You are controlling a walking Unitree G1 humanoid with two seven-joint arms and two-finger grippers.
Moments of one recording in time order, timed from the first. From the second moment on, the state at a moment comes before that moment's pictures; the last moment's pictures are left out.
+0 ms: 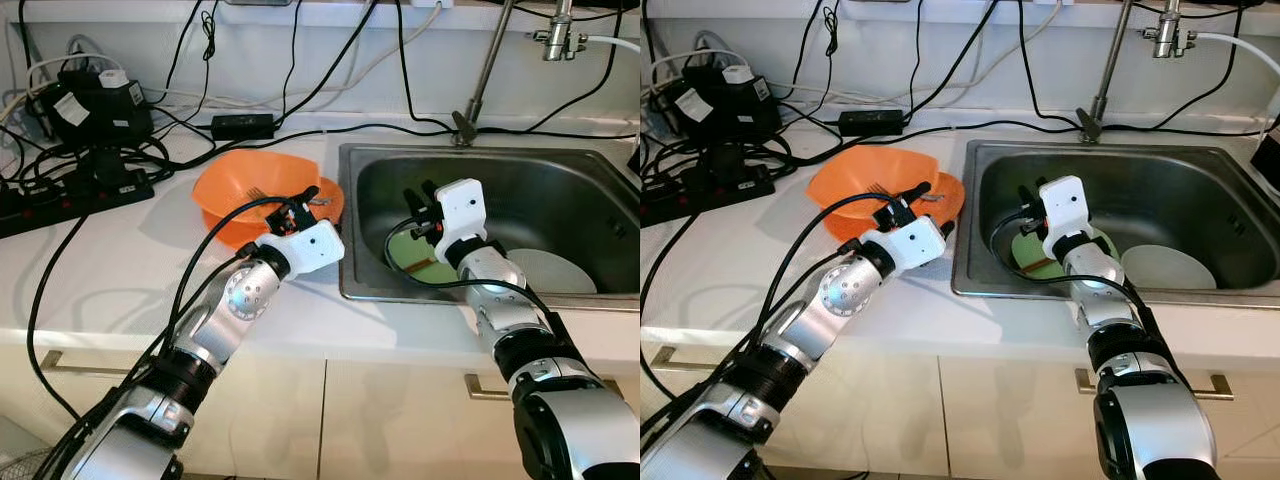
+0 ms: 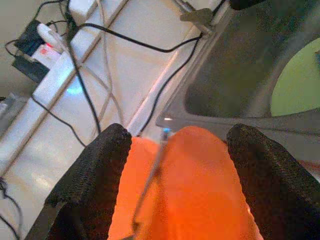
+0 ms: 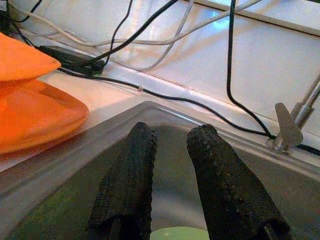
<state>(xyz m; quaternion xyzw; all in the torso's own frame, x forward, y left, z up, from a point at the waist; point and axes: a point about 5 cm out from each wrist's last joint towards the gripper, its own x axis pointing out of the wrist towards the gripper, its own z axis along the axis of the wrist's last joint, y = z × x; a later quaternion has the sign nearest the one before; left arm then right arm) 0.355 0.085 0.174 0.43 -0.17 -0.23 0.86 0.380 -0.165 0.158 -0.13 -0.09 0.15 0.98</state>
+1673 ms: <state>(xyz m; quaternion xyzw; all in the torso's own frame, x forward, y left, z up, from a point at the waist) 0.381 0.072 0.175 0.49 -0.15 -0.19 0.84 0.377 -0.168 0.152 -0.13 -0.09 0.14 0.98</state>
